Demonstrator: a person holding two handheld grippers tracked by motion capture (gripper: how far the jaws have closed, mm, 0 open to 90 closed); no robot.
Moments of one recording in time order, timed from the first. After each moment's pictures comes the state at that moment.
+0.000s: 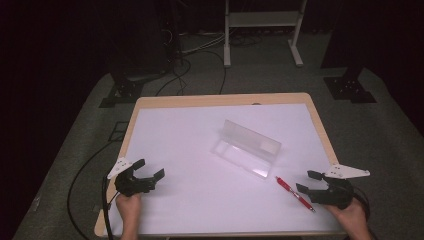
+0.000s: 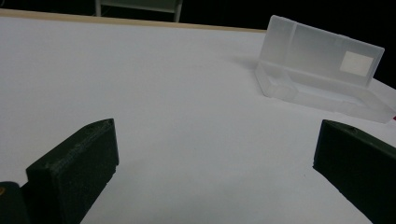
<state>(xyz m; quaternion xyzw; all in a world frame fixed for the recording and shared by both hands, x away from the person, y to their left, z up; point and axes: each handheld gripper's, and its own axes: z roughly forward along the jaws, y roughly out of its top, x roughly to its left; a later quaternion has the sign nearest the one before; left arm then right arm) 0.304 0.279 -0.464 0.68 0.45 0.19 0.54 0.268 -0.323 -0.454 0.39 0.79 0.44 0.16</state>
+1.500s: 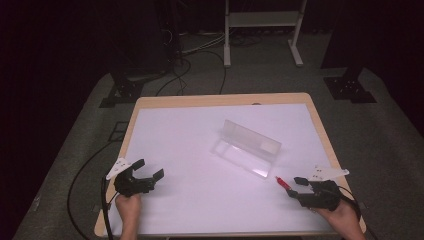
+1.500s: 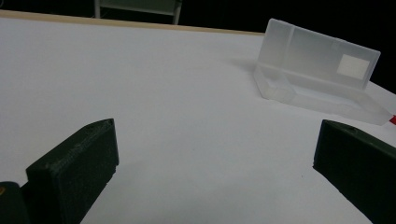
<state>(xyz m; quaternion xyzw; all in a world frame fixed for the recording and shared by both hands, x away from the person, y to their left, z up) 0.303 0.281 -0.464 0.68 0.45 0.19 0.55 0.265 -0.287 -0.450 0.35 0.84 0.39 0.14</state>
